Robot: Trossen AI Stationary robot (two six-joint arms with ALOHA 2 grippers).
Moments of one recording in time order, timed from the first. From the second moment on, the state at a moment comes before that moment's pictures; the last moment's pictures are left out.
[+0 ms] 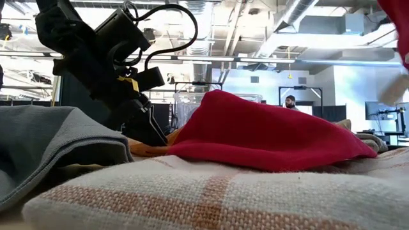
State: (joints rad) left arm -0.10 1.64 0.59 0.30 -0.38 -0.06; right arm 0.96 1.05 1.54 -1.33 0.64 0.91
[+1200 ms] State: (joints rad) left arm -0.10 1.64 0.59 0.31 -0.37 -0.07; right arm 1.06 1.41 0.90 -0.76 0.26 1.51
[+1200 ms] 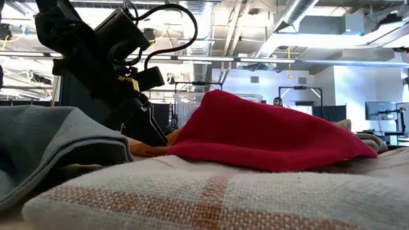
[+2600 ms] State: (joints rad) left arm -0.09 1.64 0.59 0.31 -0.38 -0.06; right arm 0.95 1.16 0.77 -0.62 0.12 1.49
